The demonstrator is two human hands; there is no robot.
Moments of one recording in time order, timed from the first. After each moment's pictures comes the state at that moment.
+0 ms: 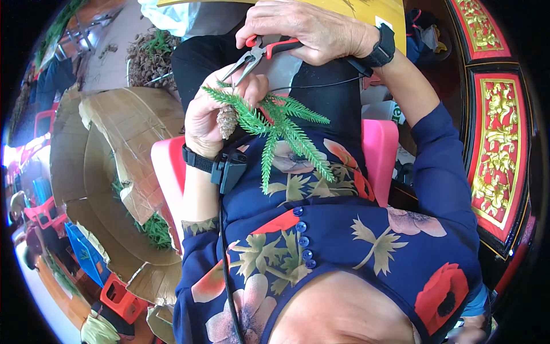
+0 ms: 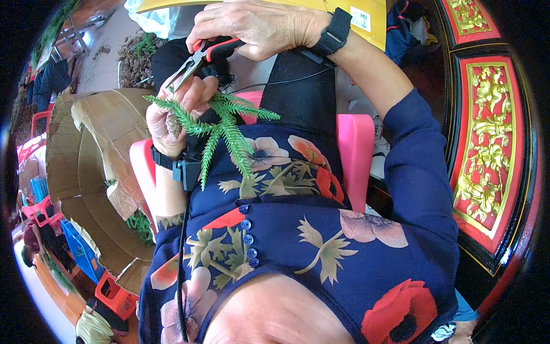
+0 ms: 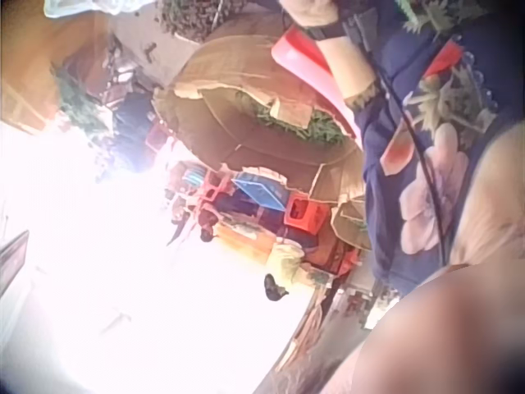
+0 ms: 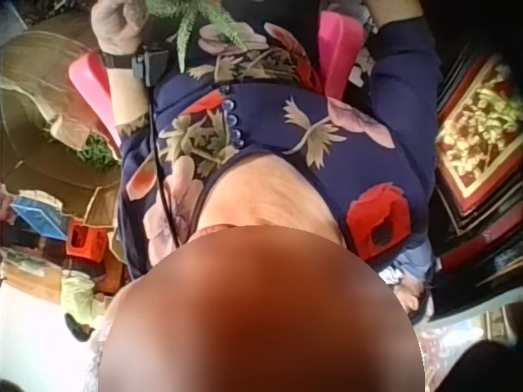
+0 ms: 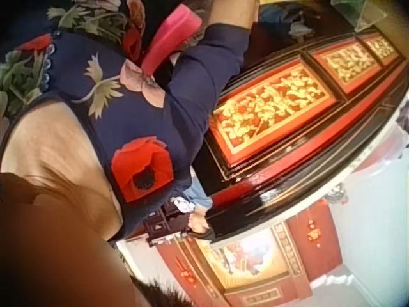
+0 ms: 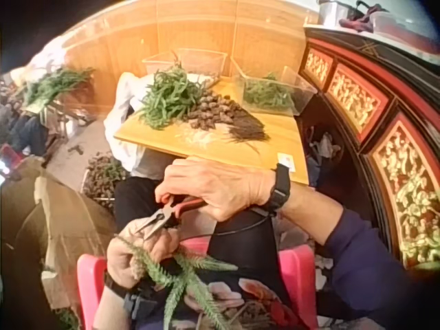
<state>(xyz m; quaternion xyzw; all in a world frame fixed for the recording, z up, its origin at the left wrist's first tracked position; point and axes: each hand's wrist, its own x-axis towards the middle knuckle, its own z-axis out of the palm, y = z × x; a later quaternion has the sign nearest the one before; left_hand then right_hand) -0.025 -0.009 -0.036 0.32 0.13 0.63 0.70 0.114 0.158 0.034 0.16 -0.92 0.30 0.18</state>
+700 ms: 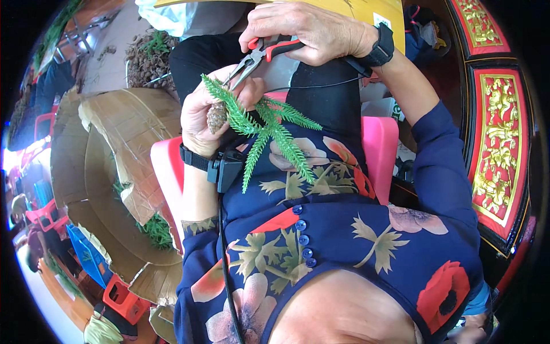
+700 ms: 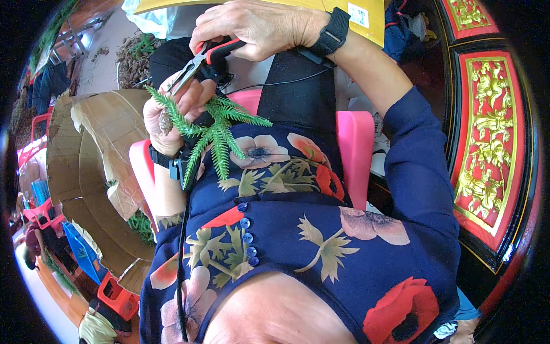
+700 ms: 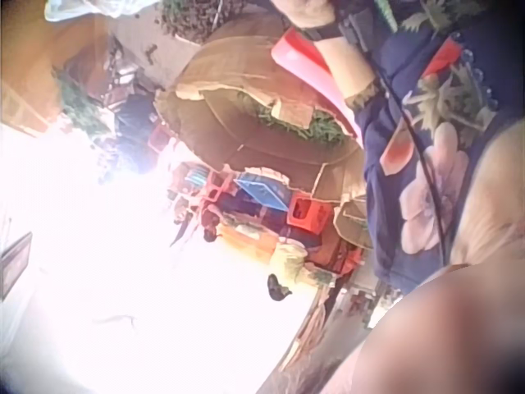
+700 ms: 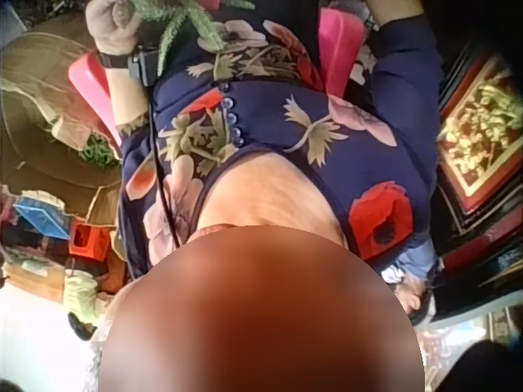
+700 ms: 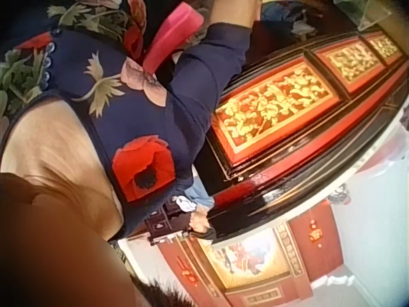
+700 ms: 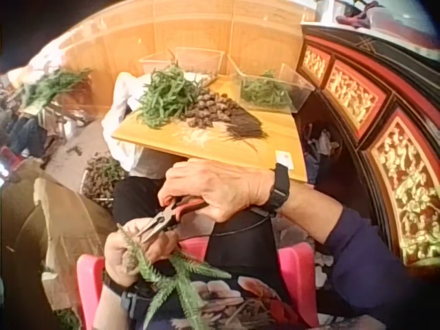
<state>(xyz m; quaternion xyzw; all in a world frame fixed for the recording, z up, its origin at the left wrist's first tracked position) -0.029 -0.010 -0.035 0.30 0.16 0.61 0.71 0.120 0.152 0.040 0.15 -0.95 0.24 0.16</state>
